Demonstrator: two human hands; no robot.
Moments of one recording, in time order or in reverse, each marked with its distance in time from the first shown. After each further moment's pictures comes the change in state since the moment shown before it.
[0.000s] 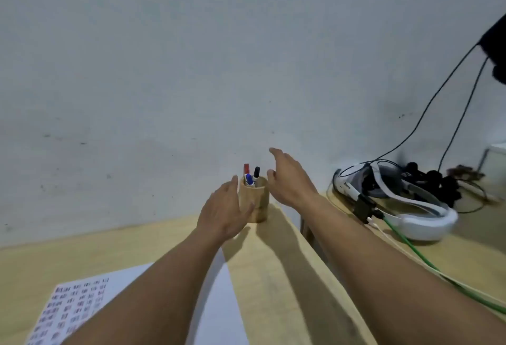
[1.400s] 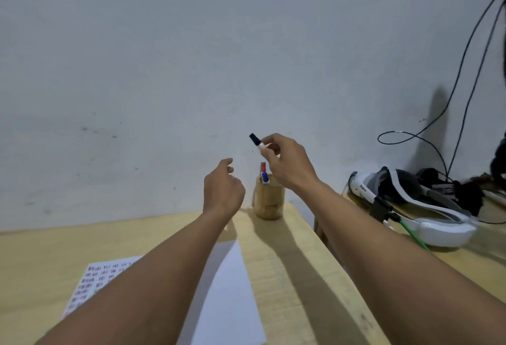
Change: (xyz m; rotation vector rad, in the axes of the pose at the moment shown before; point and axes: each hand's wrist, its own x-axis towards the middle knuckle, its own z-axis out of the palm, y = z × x) left_hand -0.002 0.000 -0.038 -0.478 0.336 -0.253; right_hand 0.009 -0.037 0.000 0.293 0.149 -0.165
